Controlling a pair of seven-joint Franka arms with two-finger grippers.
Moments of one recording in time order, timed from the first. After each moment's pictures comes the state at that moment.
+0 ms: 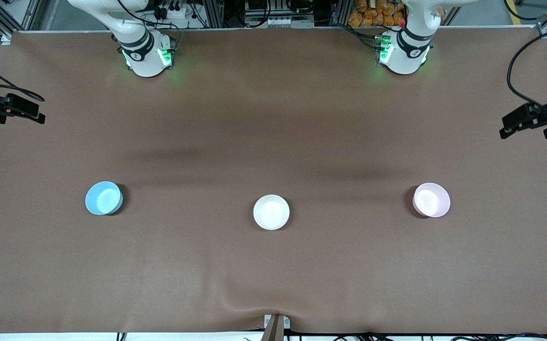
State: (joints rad) left arm 0.00 0.07 0.01 -1.54 0.00 1.59 0.01; right arm -0.04 0.00 -0.05 -1.58 0.04 1.45 -0.06
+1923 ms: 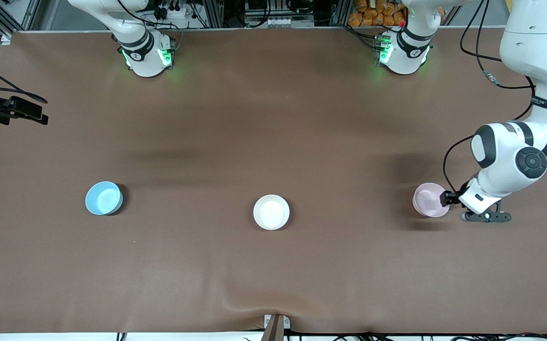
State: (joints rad) left arm 0.06 0.50 0.01 -1.96 0.03 2.50 0.10; right arm -0.04 0.01 -0.05 -1.59 0.04 1.44 -0.06
